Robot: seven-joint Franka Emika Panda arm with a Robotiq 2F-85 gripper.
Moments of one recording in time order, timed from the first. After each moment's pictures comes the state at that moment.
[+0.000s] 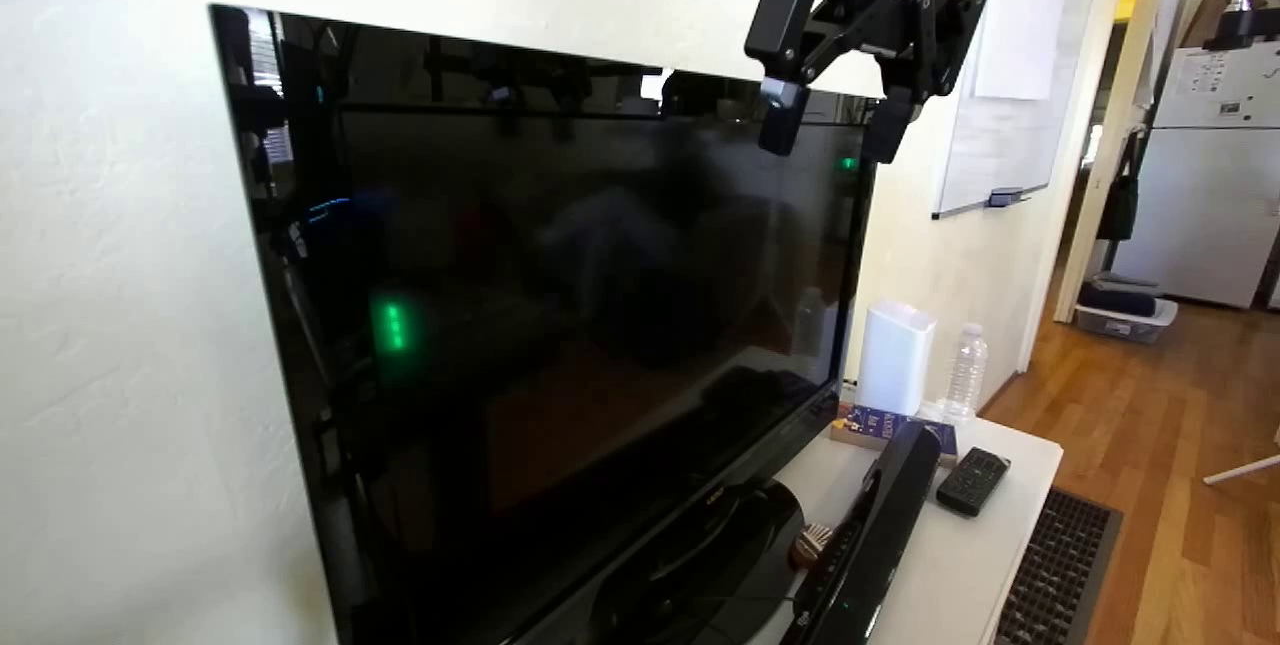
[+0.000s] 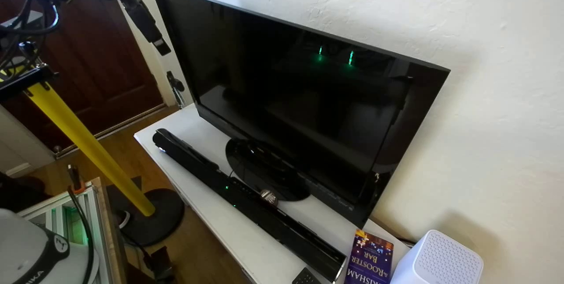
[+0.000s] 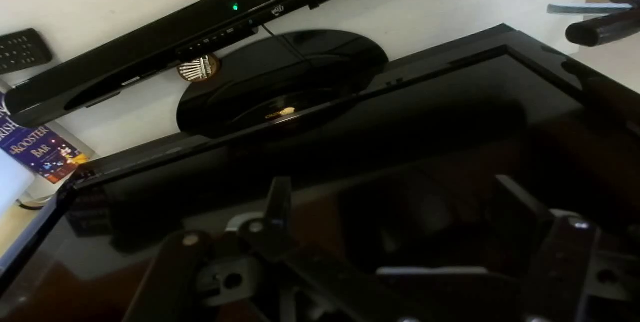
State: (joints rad) arm 0.09 -0.67 0.27 -2.51 0.13 2.13 0.38
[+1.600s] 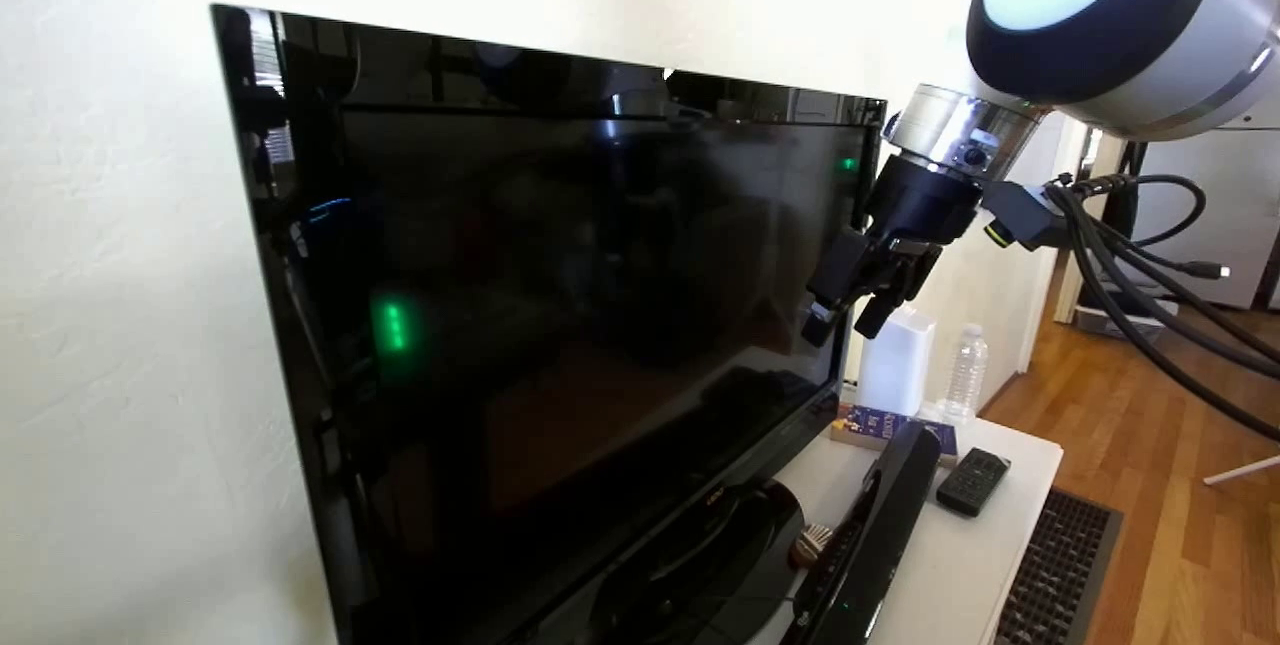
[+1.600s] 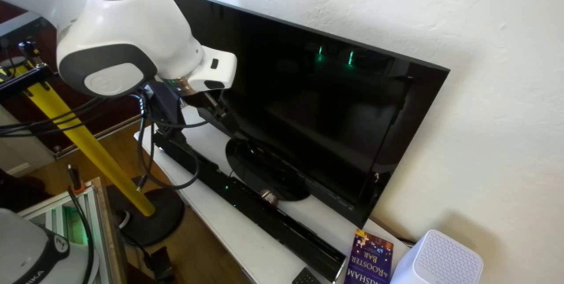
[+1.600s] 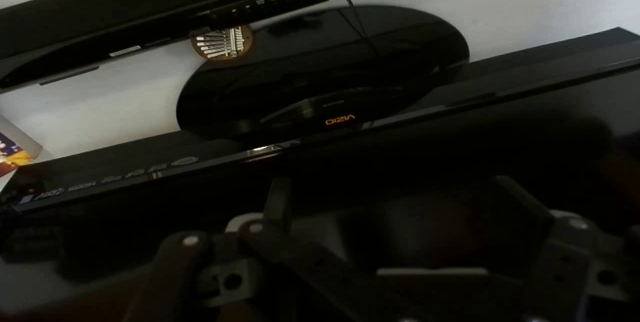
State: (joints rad) arm 0.18 -0.35 -0.15 -2.77 0.27 2.74 -0.23
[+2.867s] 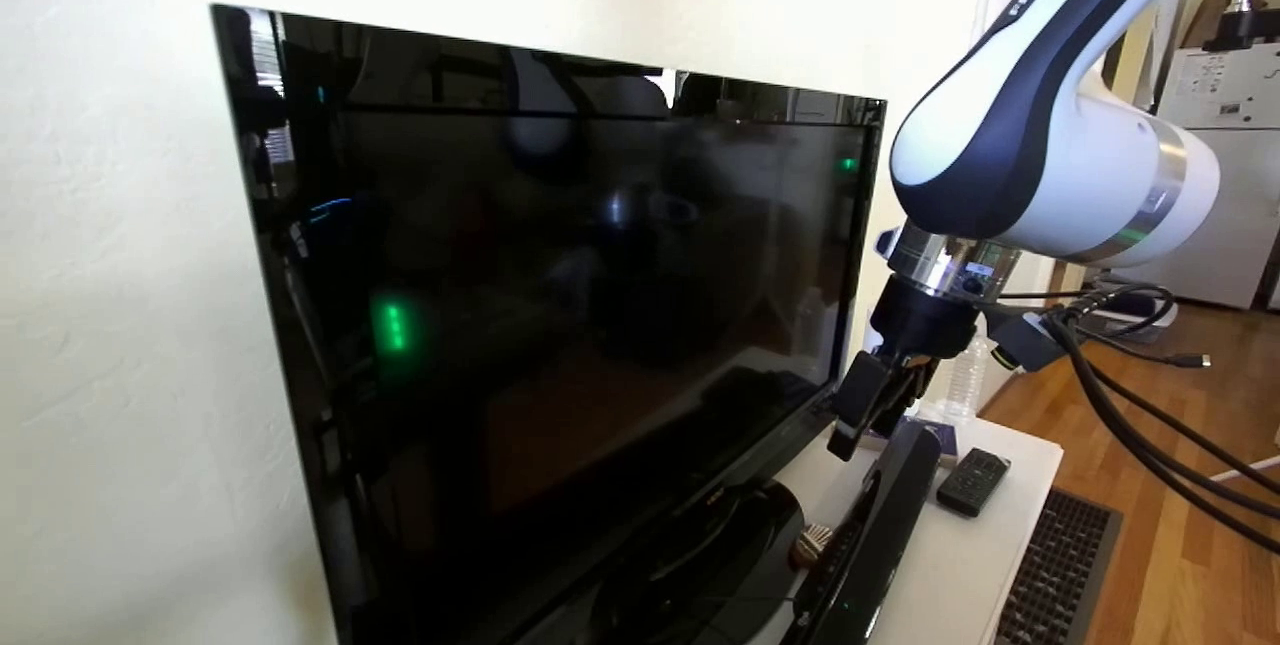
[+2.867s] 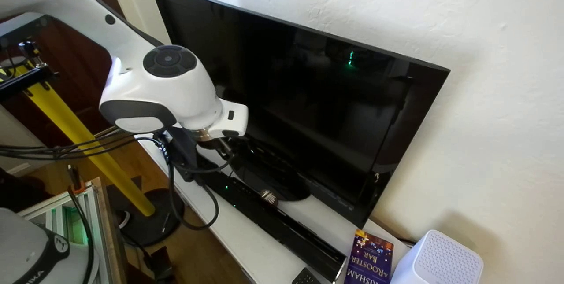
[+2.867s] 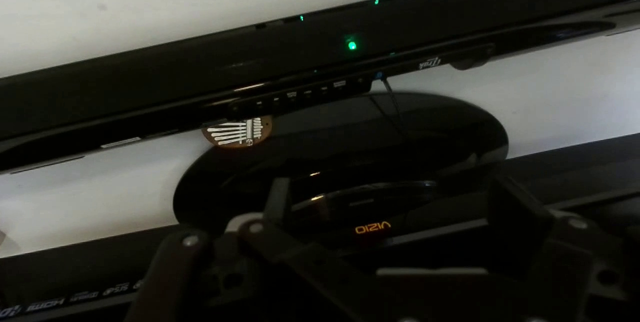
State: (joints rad) arm 0.33 -0.08 -0.30 -2.77 0.56 2.86 -0.60
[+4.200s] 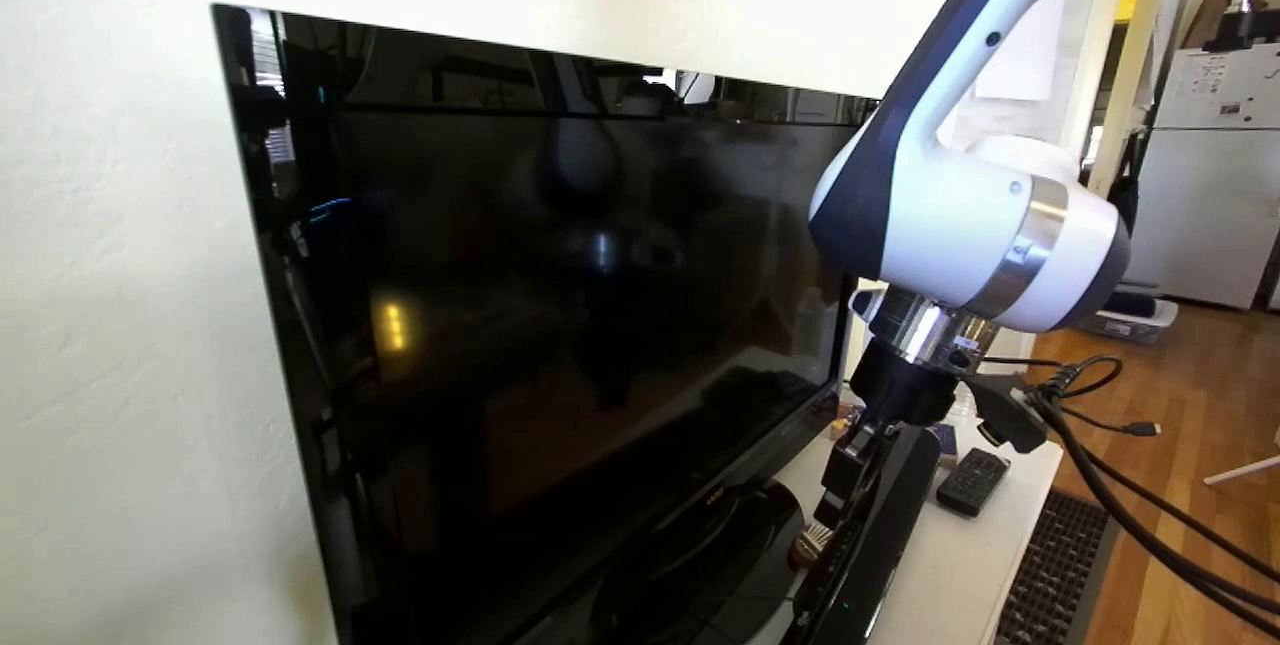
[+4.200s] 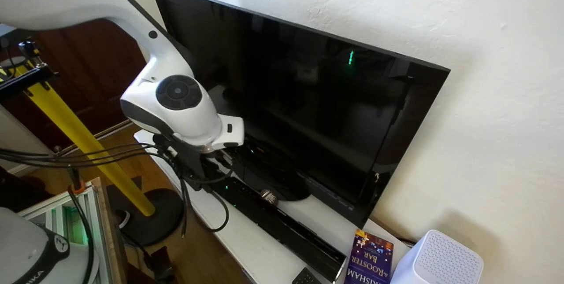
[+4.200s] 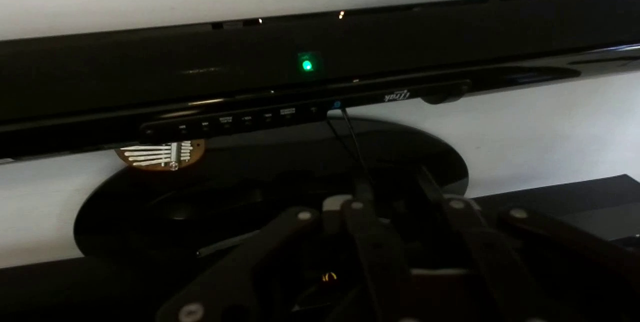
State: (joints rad) arm 0.39 0.12 -0.23 -2.68 1.19 2.86 -1.20
